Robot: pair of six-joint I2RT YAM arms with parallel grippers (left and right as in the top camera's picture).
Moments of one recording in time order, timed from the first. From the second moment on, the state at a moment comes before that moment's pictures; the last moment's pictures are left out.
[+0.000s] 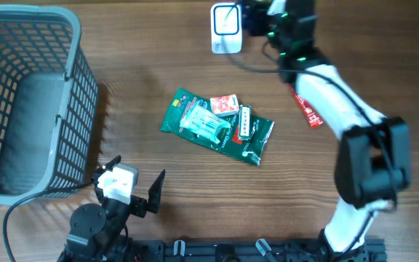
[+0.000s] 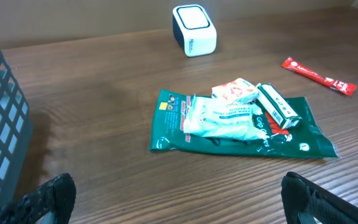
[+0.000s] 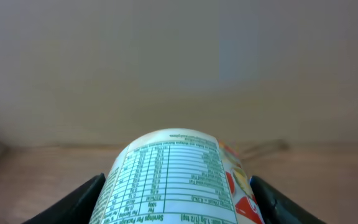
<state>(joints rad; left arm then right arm) -0.29 0.02 0.37 -0.71 0.04 -0.02 0.28 1.98 1.43 0.34 -0.10 0.32</state>
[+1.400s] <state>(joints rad) -0.29 0.02 0.37 -0.70 0.05 -0.02 -0.62 1.88 1.43 -0.58 0.04 0.22</state>
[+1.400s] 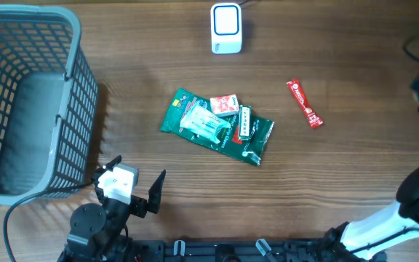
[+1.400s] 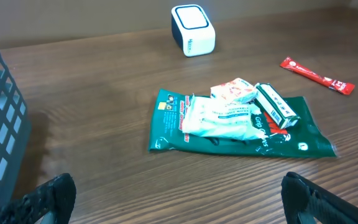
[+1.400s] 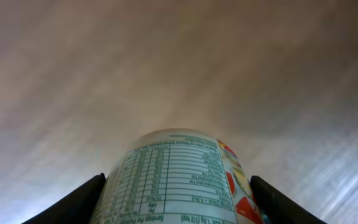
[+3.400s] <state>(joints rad) -0.29 0.02 0.36 -0.94 0.05 -0.02 0.12 1.92 1.33 -0.72 0.10 -0.13</state>
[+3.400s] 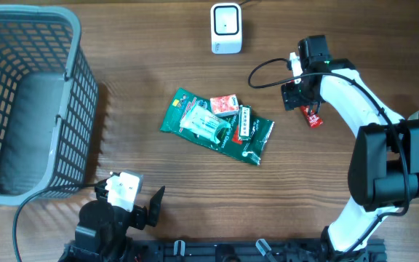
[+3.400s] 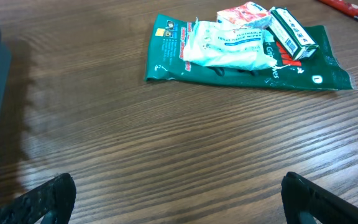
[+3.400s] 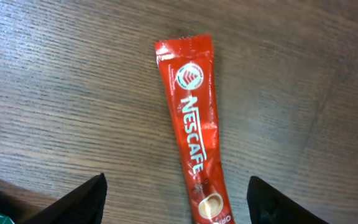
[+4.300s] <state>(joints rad) -0.29 0.02 0.36 -0.94 0.05 -0.01 0.05 2.03 1.42 -1.18 -0.39 0.41</state>
